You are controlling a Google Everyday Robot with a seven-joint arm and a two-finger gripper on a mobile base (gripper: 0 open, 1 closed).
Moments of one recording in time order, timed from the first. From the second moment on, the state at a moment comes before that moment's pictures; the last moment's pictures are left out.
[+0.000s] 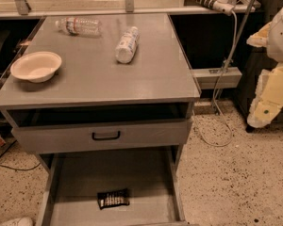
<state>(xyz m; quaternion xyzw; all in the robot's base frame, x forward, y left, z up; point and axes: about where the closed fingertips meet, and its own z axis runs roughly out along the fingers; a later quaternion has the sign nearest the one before) 0.439 -0.215 0.984 -0.60 0.78 -0.04 0.17</state>
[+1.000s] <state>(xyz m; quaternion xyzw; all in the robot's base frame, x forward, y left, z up) 0.407 -0.172 0.938 -0.61 0.78 -0.01 0.16</state>
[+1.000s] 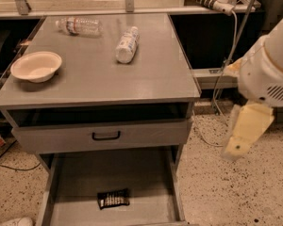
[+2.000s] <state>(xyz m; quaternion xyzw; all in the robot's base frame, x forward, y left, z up) 0.375 -0.135 0.885 -0.61 0.78 0.06 0.13</state>
